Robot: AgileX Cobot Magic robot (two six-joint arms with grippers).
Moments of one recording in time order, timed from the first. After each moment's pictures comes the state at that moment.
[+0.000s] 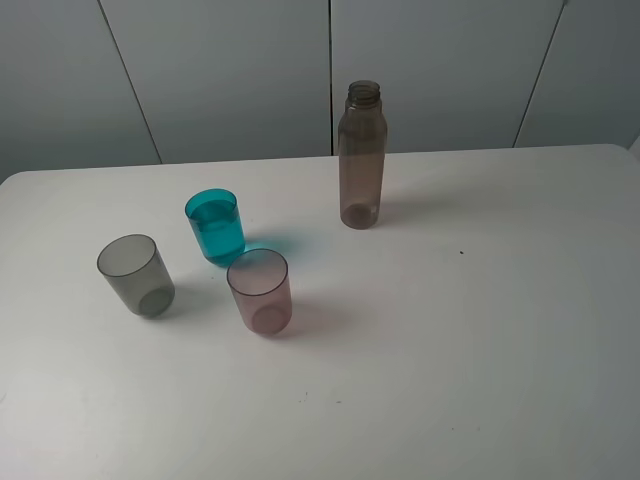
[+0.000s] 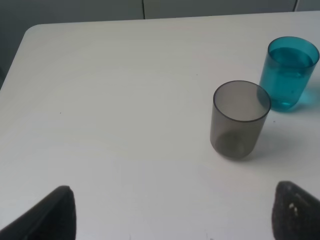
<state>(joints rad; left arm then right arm) -0.02 0.00 -0.51 0.02 1.08 -0.02 0.03 0.00 -0.51 -0.03 1.10 0.06</state>
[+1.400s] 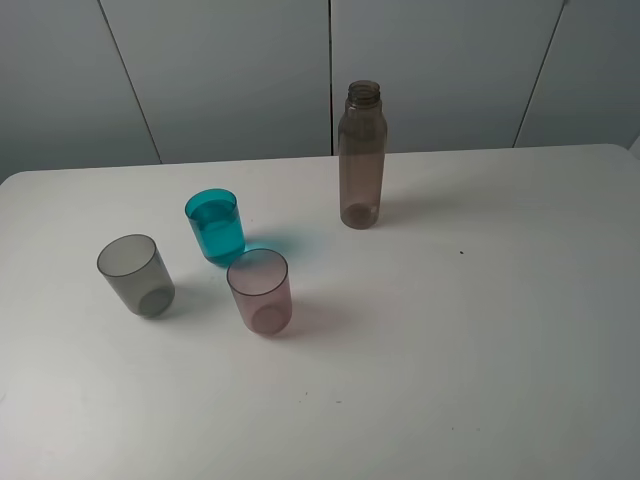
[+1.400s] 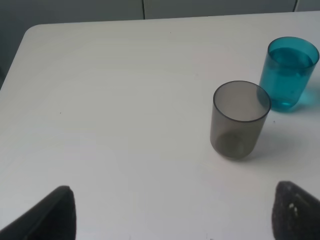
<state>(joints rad) -0.02 0.00 -0.51 0.02 1.08 -0.02 0.02 0.00 -0.51 0.01 1.10 0.04</state>
